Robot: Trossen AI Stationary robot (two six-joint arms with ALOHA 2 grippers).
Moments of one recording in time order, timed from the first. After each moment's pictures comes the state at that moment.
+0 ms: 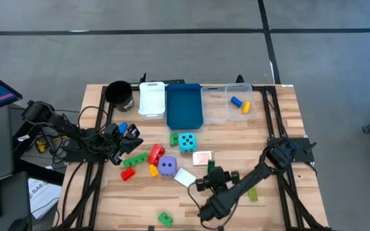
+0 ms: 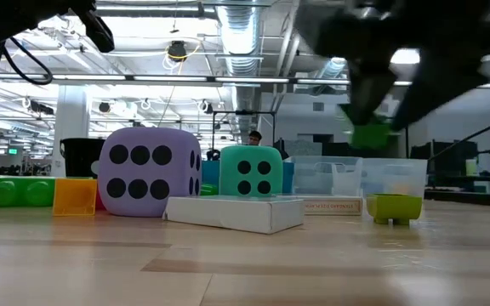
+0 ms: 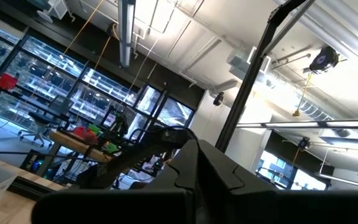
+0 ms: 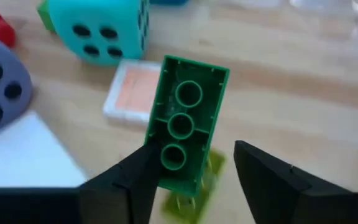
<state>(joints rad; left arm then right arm) -0.36 1.00 0.09 1.47 -0.30 -0.35 0.63 2.28 1.83 -1.57 0.74 2.14</state>
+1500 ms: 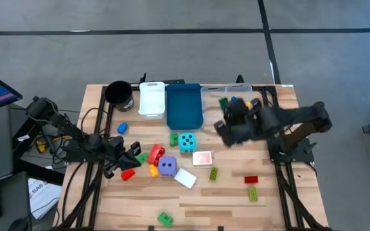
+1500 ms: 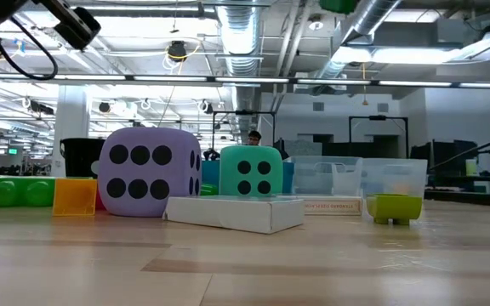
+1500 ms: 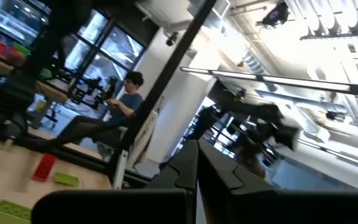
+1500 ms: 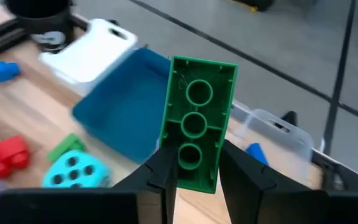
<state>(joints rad) -0.53 1.00 0.09 1.31 -0.15 -0.51 0.24 1.56 1.83 -1.57 0.91 1.08</state>
